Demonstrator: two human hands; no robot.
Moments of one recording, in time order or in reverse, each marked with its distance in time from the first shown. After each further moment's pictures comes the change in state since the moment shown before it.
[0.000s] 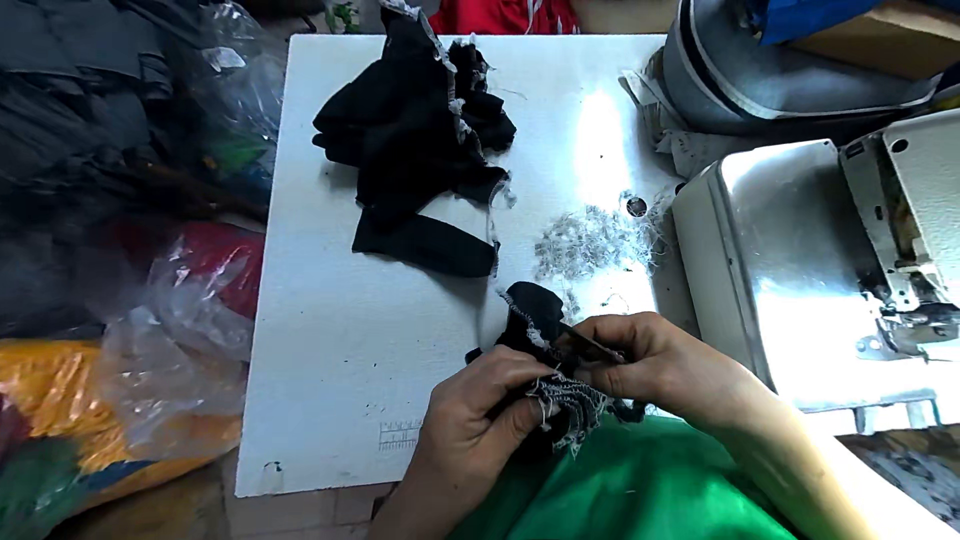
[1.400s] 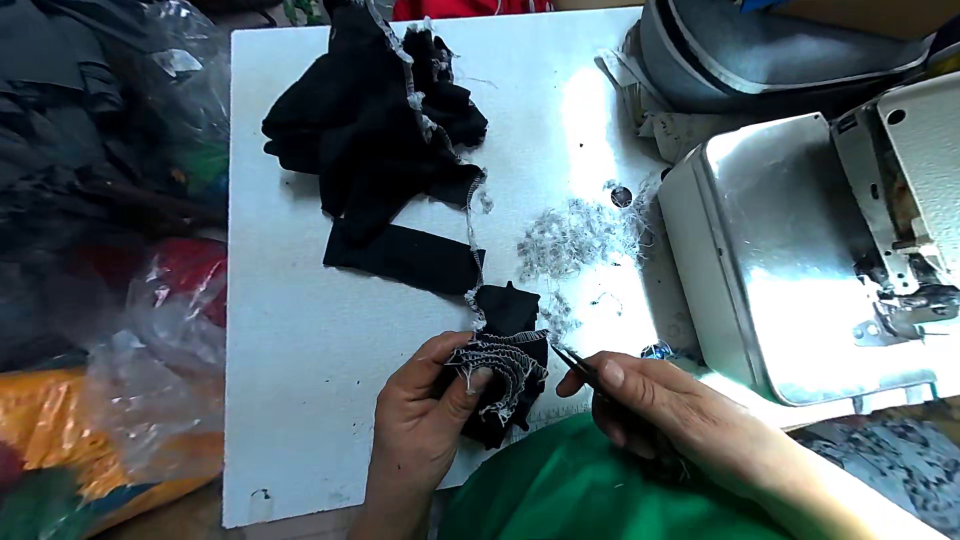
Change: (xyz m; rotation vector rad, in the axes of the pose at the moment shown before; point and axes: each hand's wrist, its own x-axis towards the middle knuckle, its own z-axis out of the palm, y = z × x) left_hand 0.011 -0.009 -0.007 -0.150 0.176 -0.081; right_hand -0.027 0.022 0.005 0.143 -0.025 0.028
